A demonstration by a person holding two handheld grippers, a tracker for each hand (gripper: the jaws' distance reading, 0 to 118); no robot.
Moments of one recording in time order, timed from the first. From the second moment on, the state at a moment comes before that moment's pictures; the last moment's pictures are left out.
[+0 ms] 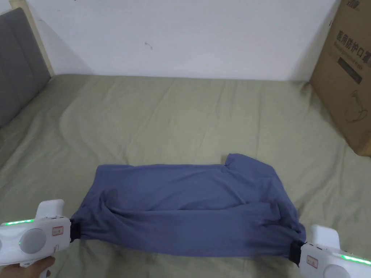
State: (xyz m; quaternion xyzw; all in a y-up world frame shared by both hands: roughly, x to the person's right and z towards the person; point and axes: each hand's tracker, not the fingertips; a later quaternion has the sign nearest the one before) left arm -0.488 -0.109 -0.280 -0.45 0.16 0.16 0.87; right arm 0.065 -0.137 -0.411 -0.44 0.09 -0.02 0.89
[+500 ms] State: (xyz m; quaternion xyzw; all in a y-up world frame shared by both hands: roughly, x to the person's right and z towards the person) left arm -0.464 -0.129 -0.178 -0.48 0.17 0.20 0.84; right arm 0.097 -0.160 -0.324 -0.49 0.08 -0.05 0.86
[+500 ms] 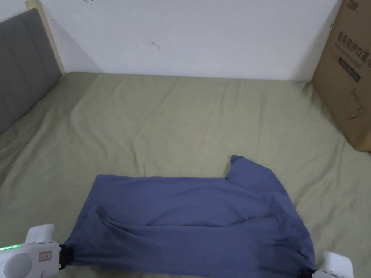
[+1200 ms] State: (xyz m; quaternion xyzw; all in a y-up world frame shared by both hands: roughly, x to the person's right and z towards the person) left arm -0.412 0.024 -0.182 -0.22 0.14 0.14 0.96; right arm 0.058 0.030 -0.319 -0.22 0.16 -0.05 0.96
